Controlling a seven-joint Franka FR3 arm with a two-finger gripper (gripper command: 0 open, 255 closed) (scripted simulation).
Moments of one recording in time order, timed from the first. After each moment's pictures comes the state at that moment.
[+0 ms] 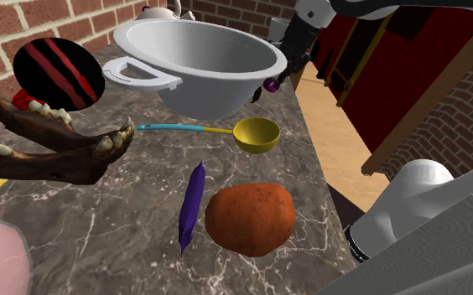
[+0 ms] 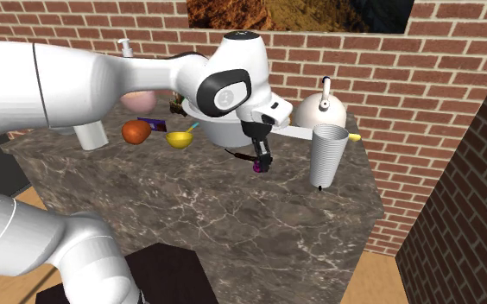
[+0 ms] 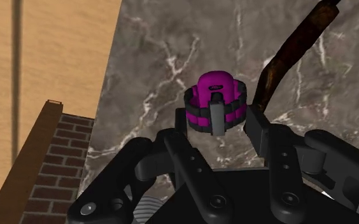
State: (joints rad) arm 0.20 -0.52 -0.14 -2.28 -0.02 2.02 0.44
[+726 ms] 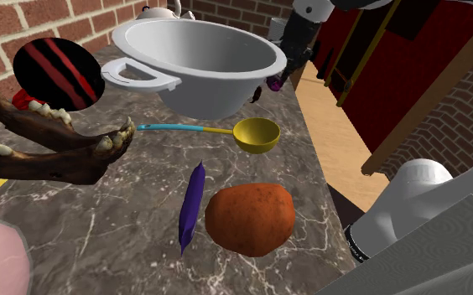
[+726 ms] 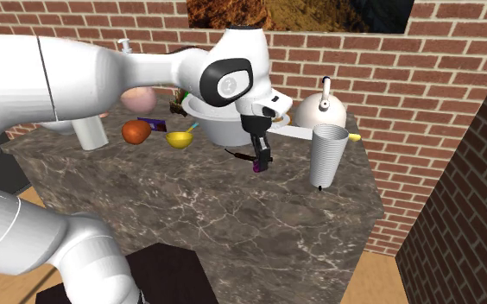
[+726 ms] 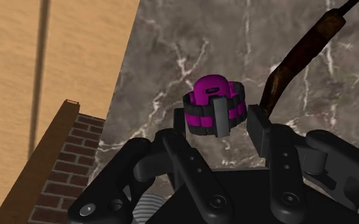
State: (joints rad) arm 0.23 -0.49 -0.14 -2.22 -0.07 1.92 0.45
